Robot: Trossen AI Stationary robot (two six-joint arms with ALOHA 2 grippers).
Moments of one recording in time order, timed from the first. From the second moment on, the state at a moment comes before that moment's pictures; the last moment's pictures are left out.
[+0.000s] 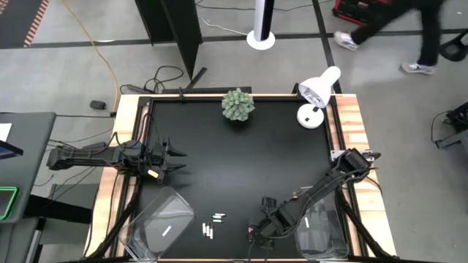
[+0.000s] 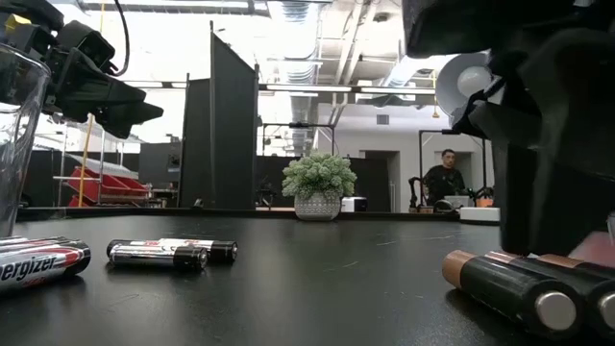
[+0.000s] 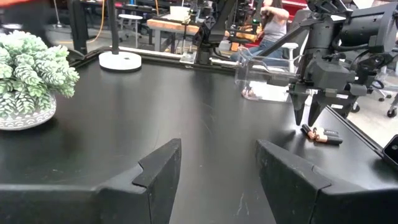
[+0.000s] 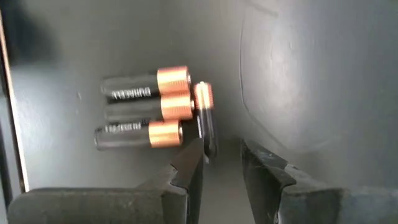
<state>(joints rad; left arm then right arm) 0.02 0.15 0.01 0.03 -0.02 -0.11 0.63 2.02 1.39 -0.63 0.16 0.74</state>
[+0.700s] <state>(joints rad) 0.02 0.15 0.01 0.03 -0.02 -0.10 0.64 2.02 1.39 -0.62 0.19 0.75</state>
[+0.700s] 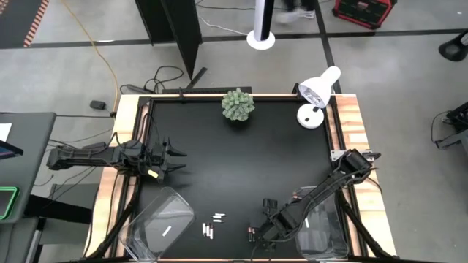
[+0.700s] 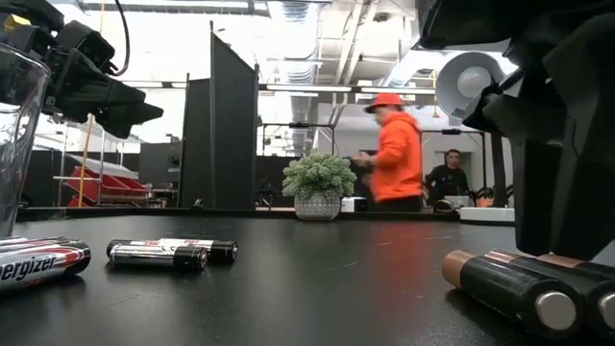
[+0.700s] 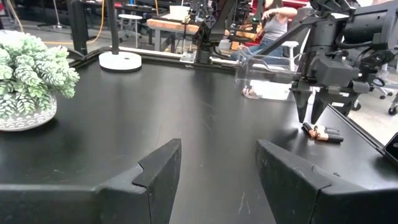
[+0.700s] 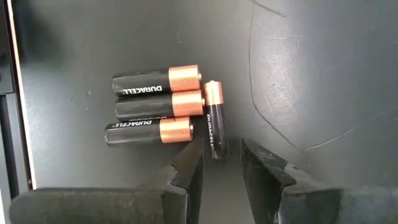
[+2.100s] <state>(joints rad) 0.02 0.16 0.01 0.03 -0.01 -0.09 0.63 2.07 1.40 -0.62 0.19 0.75</state>
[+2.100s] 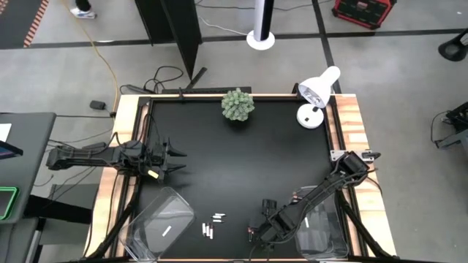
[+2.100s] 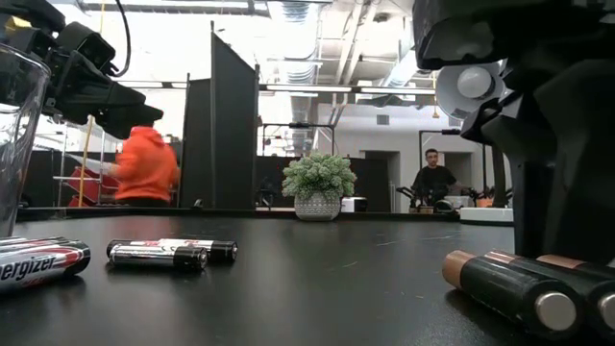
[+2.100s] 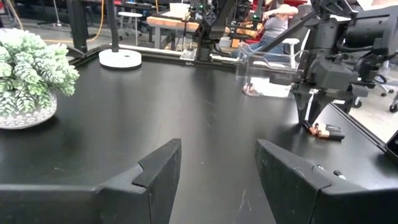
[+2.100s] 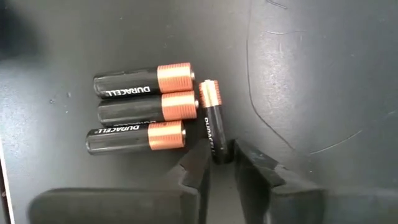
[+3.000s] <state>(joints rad) 0.02 0.16 0.01 0.03 -0.01 -0.09 0.59 2.08 1.48 -0.73 0.18 0.70</state>
